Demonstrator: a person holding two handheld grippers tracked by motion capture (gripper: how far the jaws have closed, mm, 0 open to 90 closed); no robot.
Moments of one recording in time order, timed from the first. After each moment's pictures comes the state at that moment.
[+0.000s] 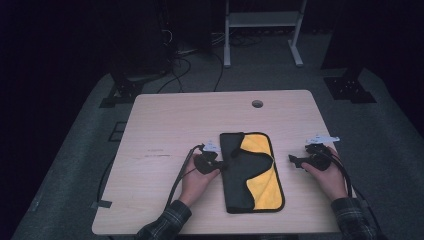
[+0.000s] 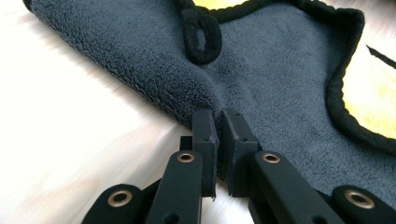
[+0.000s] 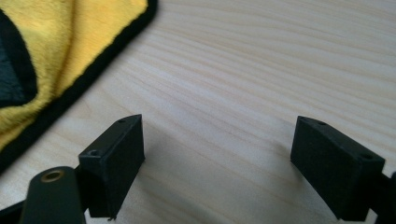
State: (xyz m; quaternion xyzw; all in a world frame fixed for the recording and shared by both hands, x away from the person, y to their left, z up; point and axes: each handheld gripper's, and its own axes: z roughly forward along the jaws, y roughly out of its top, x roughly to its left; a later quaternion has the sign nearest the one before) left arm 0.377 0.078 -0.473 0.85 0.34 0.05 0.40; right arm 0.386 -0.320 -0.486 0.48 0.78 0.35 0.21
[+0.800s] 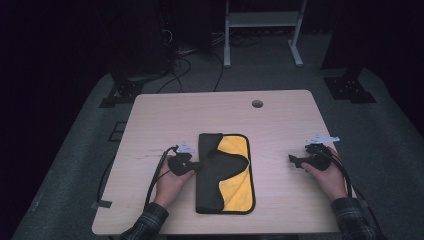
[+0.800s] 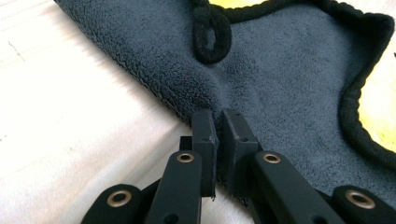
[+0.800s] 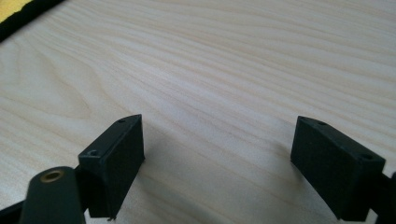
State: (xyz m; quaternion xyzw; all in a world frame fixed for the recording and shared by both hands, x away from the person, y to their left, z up) left arm 0.370 0.146 -0.469 0.85 0.37 0.08 0.38; right arm 0.386 -0.320 -0.486 0.48 0.78 0.35 0.21
